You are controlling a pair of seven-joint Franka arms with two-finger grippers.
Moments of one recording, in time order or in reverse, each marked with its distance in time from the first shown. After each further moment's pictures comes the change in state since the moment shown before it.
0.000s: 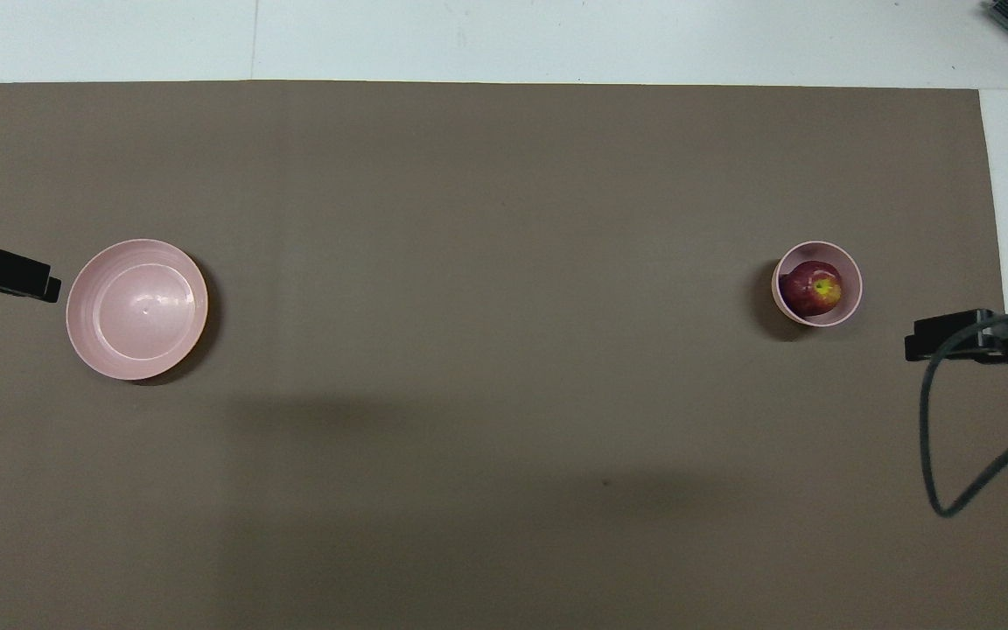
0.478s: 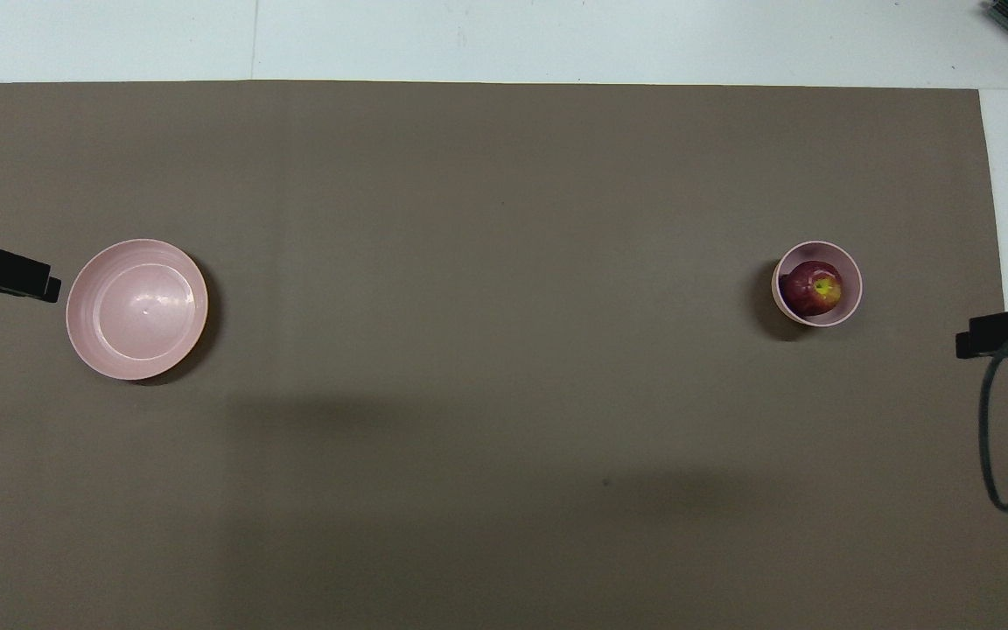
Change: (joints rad) left arm 0.000 0.000 0.000 0.000 0.000 0.000 0.000; right arm -0.014 0.003 -0.042 0.006 -0.029 -0.002 -0.064
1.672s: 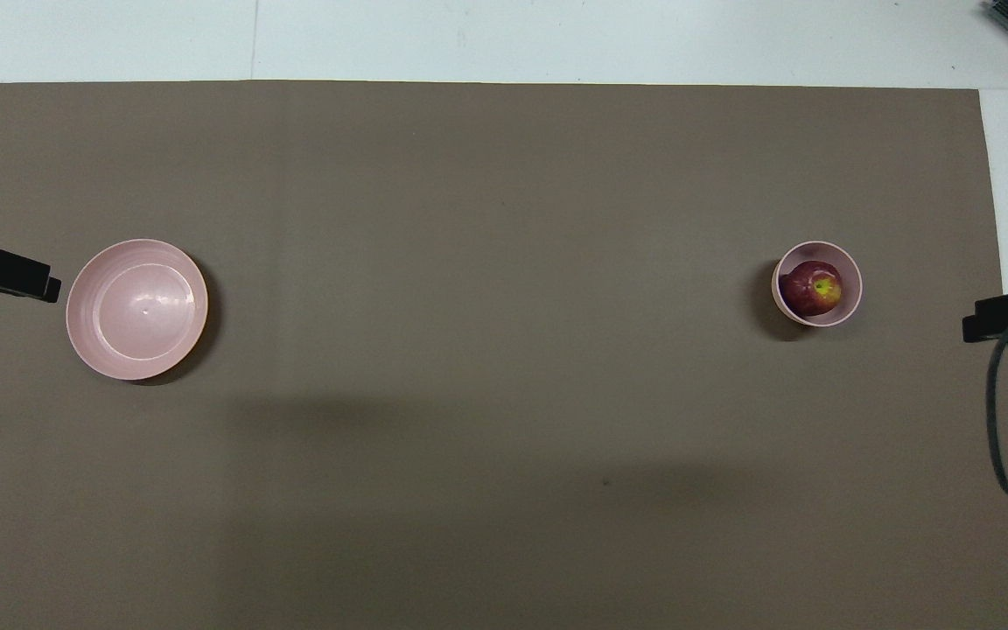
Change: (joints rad) left arm 0.000 0.000 0.000 0.000 0.000 0.000 0.000; right arm 0.003 0.050 0.009 0.090 -0.009 -0.035 -0.009
